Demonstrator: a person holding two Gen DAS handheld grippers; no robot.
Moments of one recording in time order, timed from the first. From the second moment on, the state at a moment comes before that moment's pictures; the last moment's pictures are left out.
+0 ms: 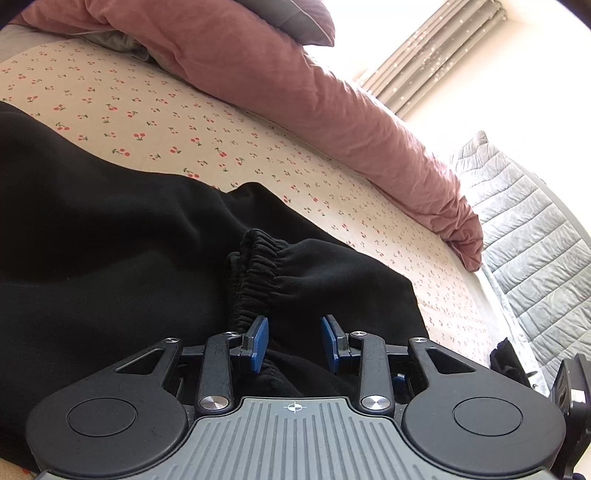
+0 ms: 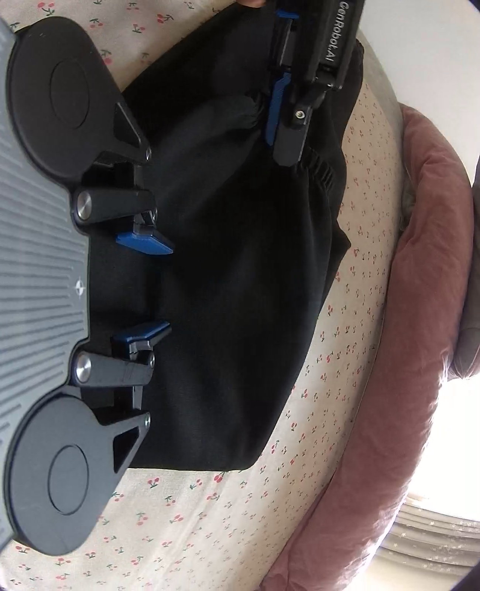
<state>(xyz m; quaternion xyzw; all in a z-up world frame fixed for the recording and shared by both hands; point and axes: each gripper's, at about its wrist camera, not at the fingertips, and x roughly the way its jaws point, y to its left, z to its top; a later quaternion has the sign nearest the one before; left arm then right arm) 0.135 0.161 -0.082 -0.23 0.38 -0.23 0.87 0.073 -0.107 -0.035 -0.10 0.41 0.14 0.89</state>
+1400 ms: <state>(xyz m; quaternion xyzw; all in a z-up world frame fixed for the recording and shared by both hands) 0.111 0.326 -0.099 -0.32 0.30 0.12 0.89 0.069 -0.098 -0.024 -0.05 0.39 0.15 0.91</state>
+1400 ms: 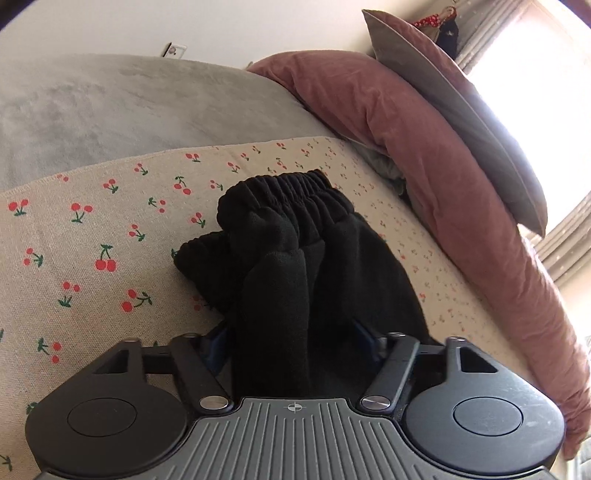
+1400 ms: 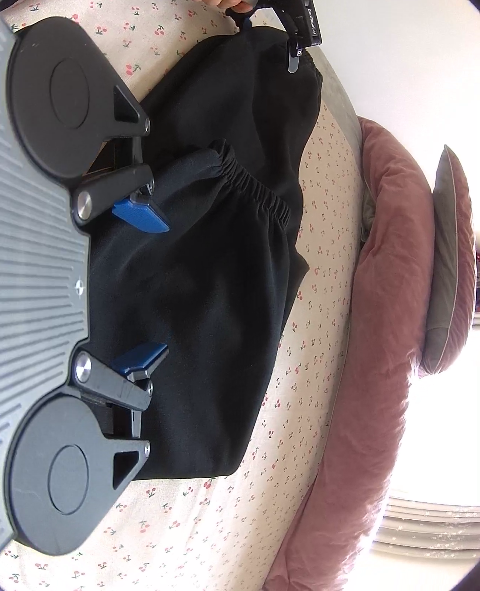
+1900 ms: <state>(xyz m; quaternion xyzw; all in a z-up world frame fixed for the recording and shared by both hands) 0.121 0.319 -0.100 -0.33 0.30 0.13 0.89 0.066 -0.091 -0.039 -0.06 0.41 0.15 0.90</state>
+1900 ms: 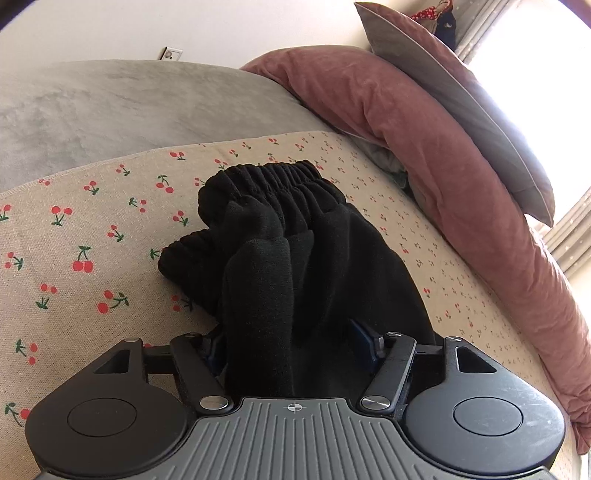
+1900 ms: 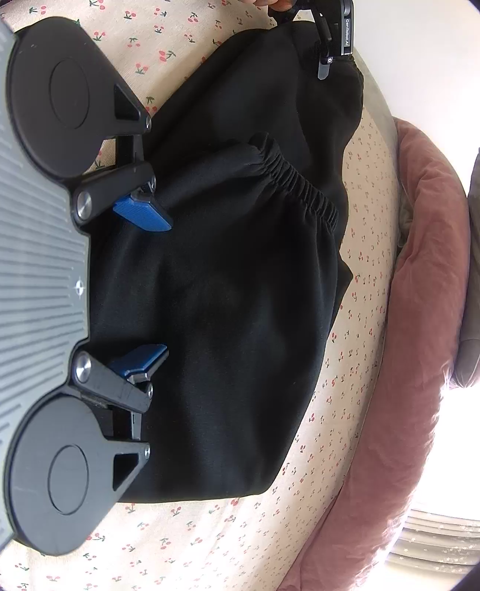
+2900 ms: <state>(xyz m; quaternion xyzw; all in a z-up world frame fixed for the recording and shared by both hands) 0.087 0.238 0.005 -0.25 0.15 0.02 0.96 0.077 -0.105 -0.048 -0.02 0.39 0.15 0.91</state>
